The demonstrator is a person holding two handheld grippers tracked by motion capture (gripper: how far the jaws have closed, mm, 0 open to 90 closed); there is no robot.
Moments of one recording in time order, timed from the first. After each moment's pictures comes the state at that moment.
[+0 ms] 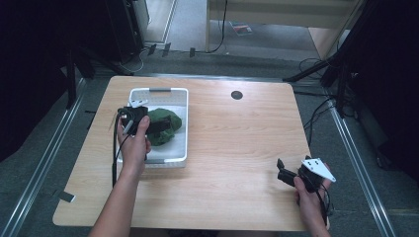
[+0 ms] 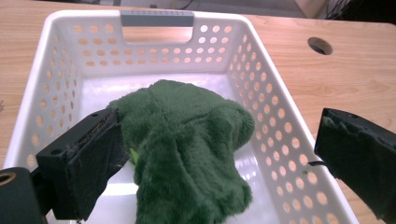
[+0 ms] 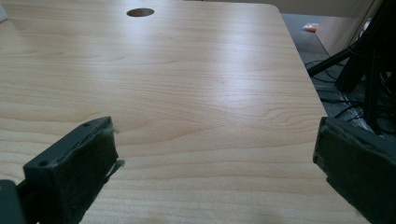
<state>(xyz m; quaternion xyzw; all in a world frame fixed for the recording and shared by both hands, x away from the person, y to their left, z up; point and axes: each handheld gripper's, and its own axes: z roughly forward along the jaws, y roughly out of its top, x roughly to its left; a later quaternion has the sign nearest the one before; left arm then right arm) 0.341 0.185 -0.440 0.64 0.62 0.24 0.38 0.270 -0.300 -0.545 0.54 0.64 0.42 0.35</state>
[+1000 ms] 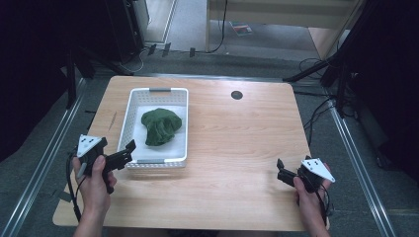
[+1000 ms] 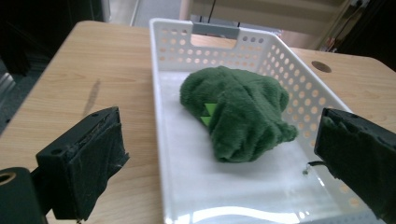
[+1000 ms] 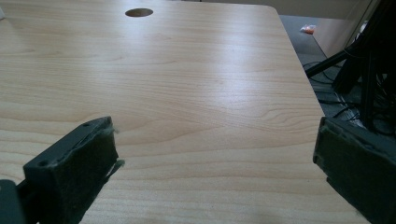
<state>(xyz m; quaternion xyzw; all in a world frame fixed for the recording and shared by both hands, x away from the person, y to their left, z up) 0.234 0.267 -0.468 0.58 0.60 0.30 0.46 0.269 -0.300 -0.545 0.54 0.64 0.42 0.35</state>
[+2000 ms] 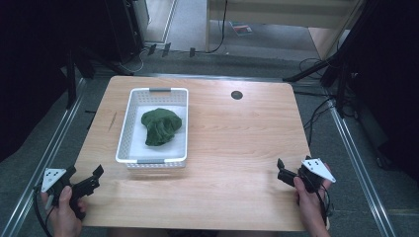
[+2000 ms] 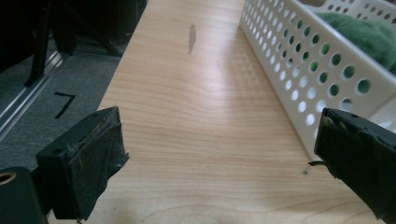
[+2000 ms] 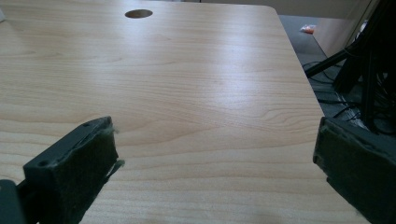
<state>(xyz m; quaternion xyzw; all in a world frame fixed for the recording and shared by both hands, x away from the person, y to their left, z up) 0.183 0.355 -0.549 0.55 0.64 0.32 0.44 0.269 -0.300 -0.545 0.54 0.64 0.42 0.35</state>
